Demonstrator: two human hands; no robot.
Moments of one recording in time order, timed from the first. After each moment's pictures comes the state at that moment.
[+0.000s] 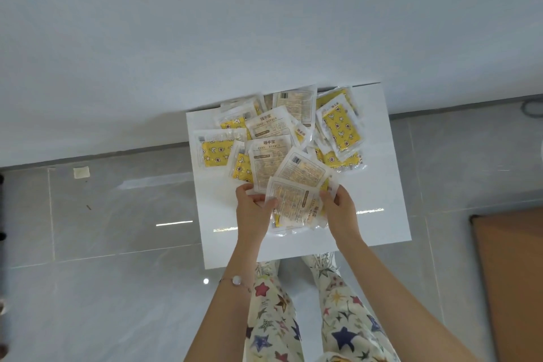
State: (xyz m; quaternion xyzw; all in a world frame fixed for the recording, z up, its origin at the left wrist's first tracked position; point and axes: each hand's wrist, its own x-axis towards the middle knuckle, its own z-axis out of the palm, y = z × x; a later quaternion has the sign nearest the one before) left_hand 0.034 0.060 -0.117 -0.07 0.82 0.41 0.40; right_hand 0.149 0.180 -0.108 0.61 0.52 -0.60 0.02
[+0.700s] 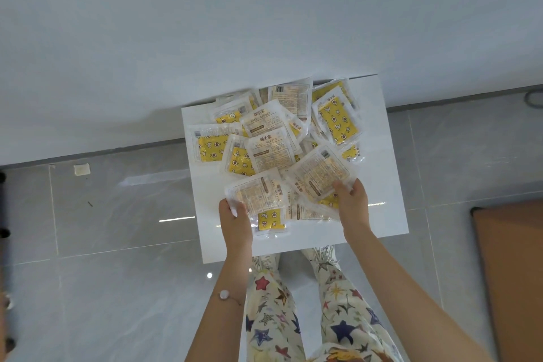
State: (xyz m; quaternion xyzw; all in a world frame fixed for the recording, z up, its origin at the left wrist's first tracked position) left_hand 0.050 0.032 -0.116 -0.18 0.83 0.43 0.30; right_hand 0.162 0.199 -0.113 0.64 0.46 -0.61 -0.06
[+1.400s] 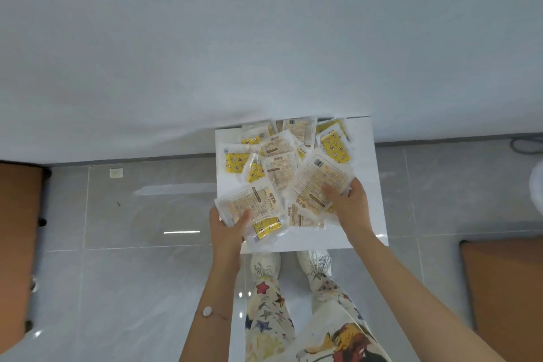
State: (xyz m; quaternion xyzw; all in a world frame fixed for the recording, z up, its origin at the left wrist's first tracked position) left_hand 0.042 0.005 0.008 -0.21 0.73 0.58 0.31; right_hand 0.143 0.215 0.006 0.53 0.56 -0.63 -0.05
